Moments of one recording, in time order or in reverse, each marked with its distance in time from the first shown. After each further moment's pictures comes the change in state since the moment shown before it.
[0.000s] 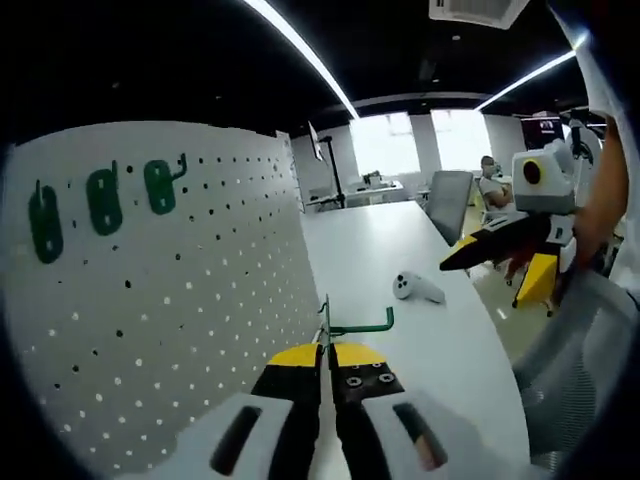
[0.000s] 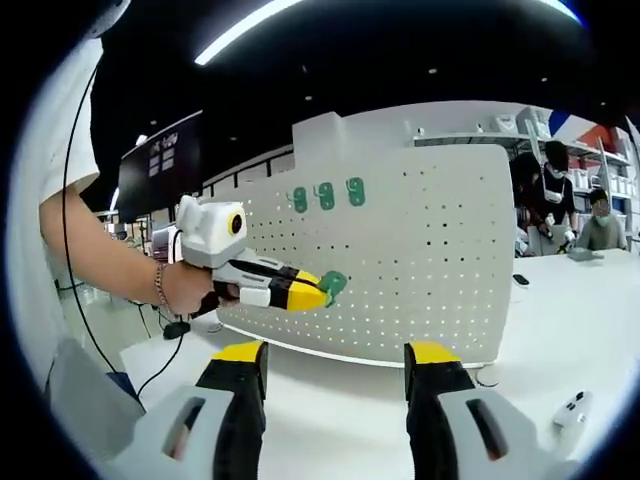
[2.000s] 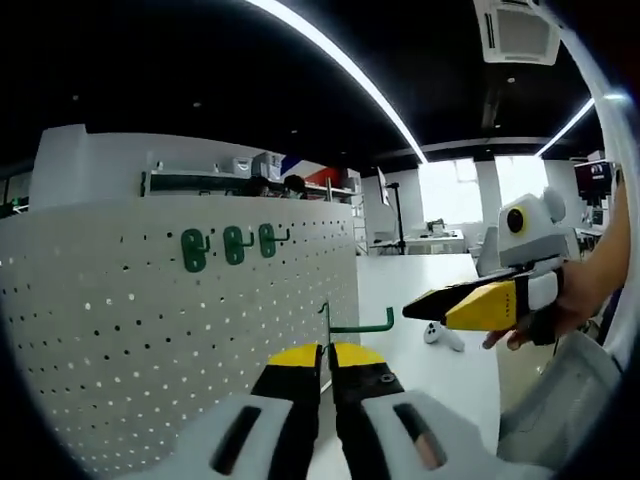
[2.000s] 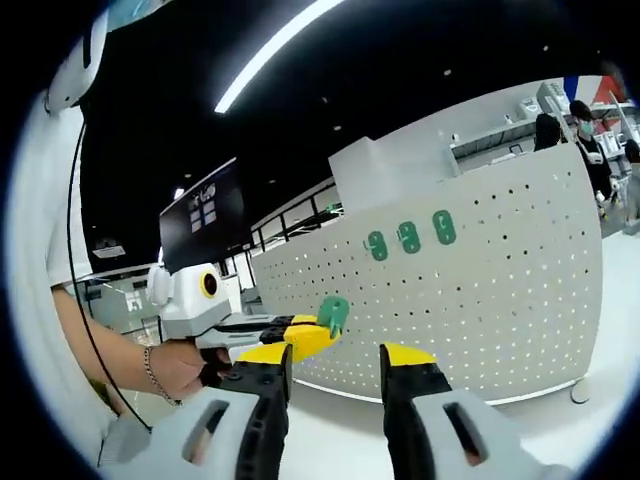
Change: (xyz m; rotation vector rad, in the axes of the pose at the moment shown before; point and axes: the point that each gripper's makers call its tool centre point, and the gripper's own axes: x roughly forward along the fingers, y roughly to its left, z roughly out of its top) left arm -0.099 0.009 0.029 -0.150 -0.172 0.270; right arm 0.054 0.080 0.059 0.187 -0.141 0.236
